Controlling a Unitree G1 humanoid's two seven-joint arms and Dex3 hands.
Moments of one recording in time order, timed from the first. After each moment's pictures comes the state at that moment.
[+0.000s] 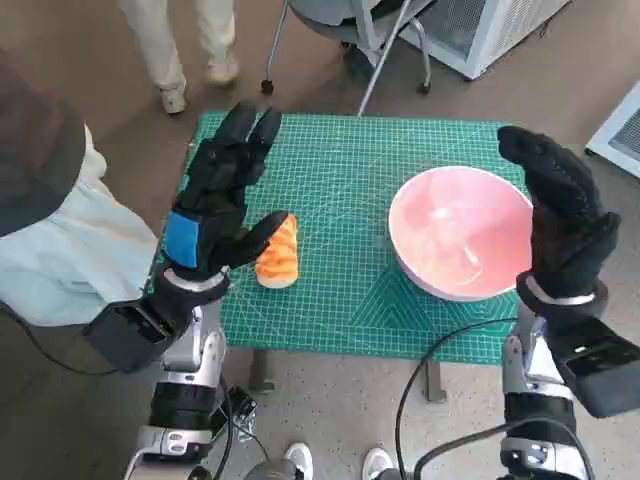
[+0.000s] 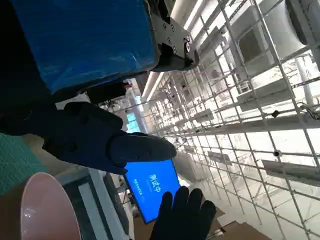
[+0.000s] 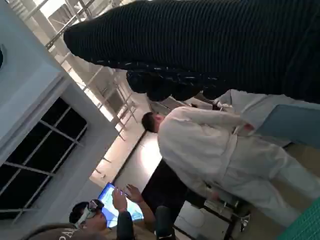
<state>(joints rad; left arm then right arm) -0.51 0.08 0.12 0.36 -0.29 -0.66 -0.43 -0.57 -0.18 -0.18 0.49 0.26 -0.91 0.34</state>
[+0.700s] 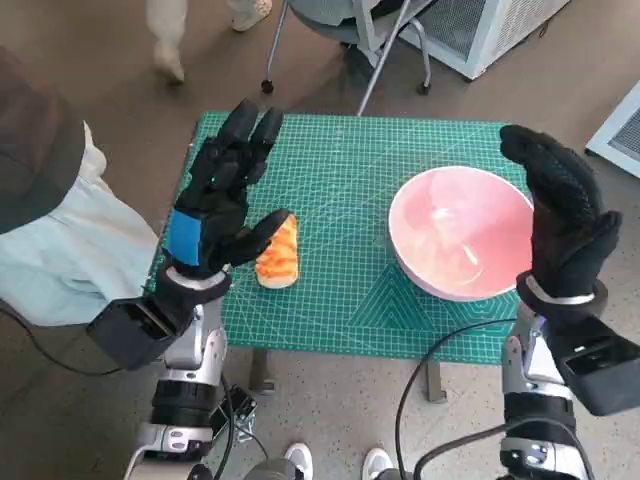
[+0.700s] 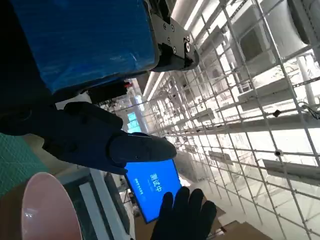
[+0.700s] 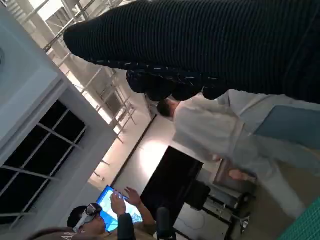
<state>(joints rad) -0.53 0.08 0.12 0.39 -0.31 -0.66 -0.46 -0.57 -0.18 -0.18 0.50 0.26 -0.91 0.33</state>
